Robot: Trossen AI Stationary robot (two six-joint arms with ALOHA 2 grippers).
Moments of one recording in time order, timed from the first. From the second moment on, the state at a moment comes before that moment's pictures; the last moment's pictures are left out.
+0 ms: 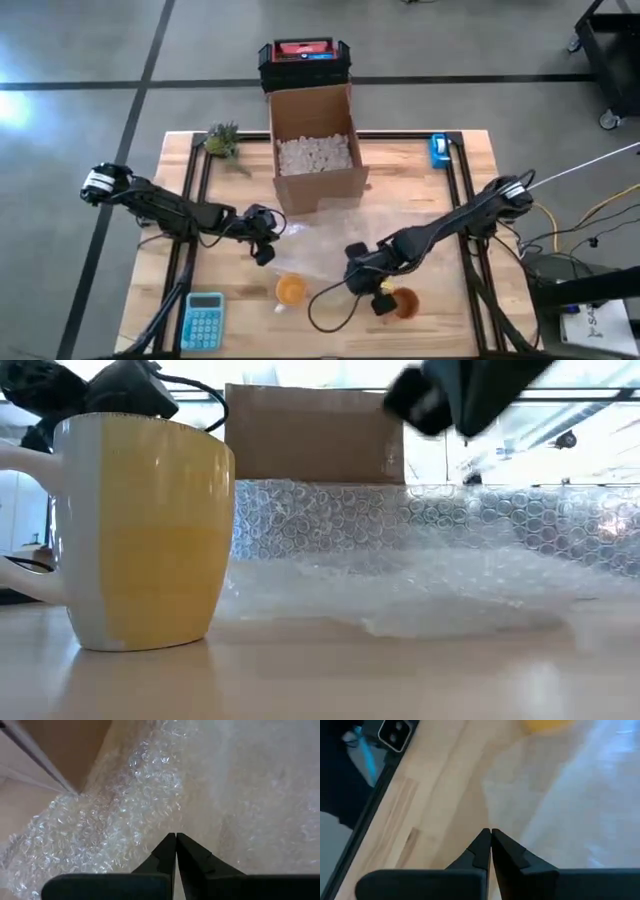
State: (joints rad) left arm -0.17 1.26 0.46 -0.07 -0.17 -0.54; right arm 0.42 1.78 1.39 -0.78 -0.10 0.08
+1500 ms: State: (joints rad) left arm -0.17 1.26 0.46 -0.04 -0.14 -0.54; right arm 0.64 1.67 1.34 -1.12 -0.14 0.74
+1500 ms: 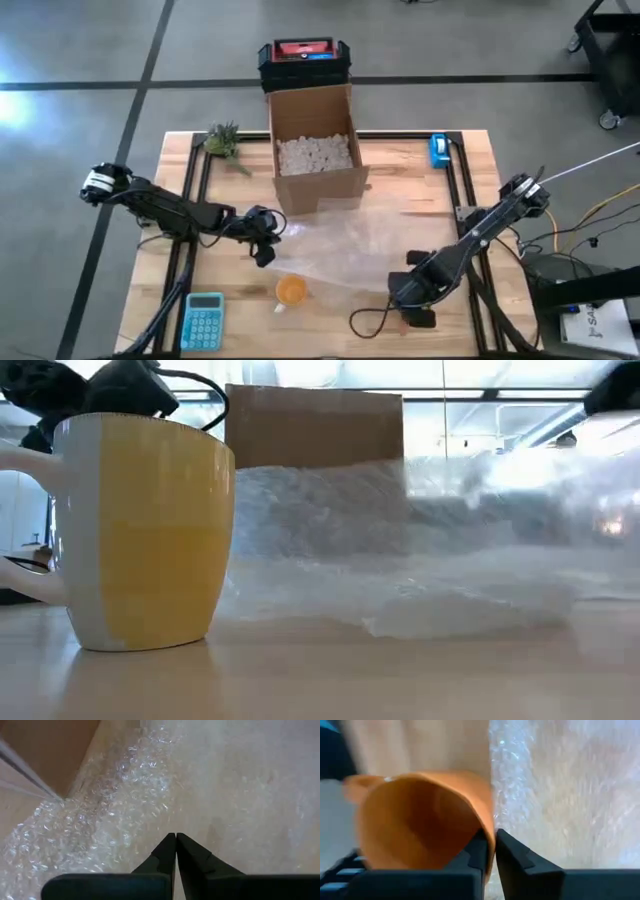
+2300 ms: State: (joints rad) left arm -0.17 1.26 0.46 -0.03 -0.14 -0.50; right arm 0.58 1.67 1.44 -1.06 -0.11 0.56
